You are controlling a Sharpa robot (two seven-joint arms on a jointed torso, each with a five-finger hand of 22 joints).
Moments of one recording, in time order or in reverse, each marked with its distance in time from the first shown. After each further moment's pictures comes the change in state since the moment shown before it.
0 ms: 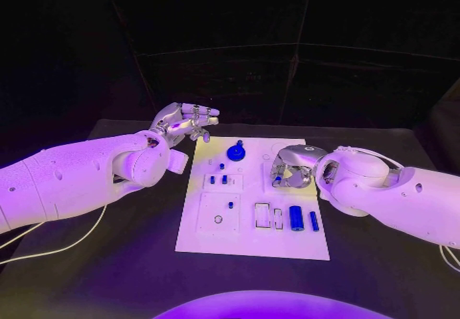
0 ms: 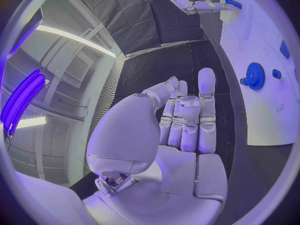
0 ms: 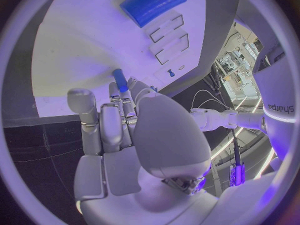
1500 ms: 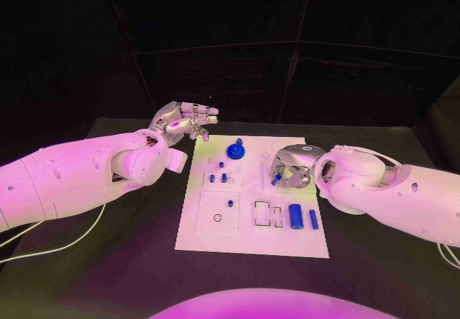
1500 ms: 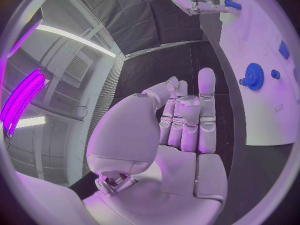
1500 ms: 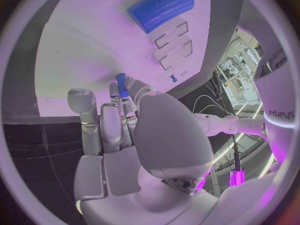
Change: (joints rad) left arm 0.000 -0.001 -0.001 -0.002 0.000 0.006 -0.006; left_hand 0.000 0.000 0.000 0.000 0.000 0.000 0.000 0.004 0.000 -0.004 0.004 0.007 0.002 -0.003 0.004 -0.004 -0.002 0.000 0.000 0.000 0.000 0.000; right arm -0.003 0.009 -0.002 -0.008 -0.041 0.029 -0.009; right_hand -0.009 -0.047 0.084 -0.010 -0.006 -0.040 0.006 -0.028 -0.008 0.000 0.008 -0.065 0.000 0.000 0.000 0.000 -0.003 0.000 0.004 0.004 0.001 0.000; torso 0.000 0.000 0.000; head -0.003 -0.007
